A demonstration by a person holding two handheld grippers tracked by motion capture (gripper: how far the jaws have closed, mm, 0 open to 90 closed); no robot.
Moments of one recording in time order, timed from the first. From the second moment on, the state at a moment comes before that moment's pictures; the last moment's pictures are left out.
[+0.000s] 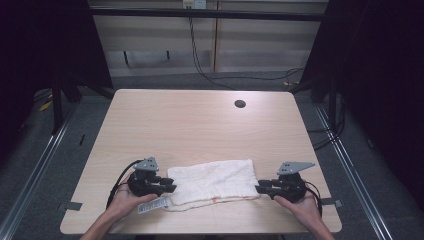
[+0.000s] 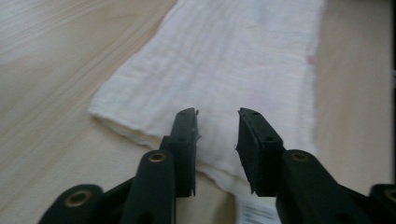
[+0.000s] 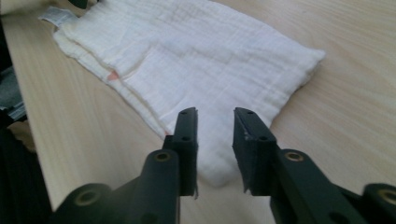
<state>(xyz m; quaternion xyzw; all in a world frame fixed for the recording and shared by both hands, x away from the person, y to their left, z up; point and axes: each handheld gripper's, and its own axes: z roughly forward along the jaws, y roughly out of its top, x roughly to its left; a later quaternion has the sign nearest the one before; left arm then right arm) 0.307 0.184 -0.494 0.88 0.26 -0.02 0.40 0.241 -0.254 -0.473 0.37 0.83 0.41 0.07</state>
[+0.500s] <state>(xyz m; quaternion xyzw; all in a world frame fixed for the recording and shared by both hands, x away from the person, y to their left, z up) 0.310 0.174 -0.501 0.88 0.25 -0.01 0.41 0.268 -0.200 -0.496 0.35 0.86 0.36 0.06</state>
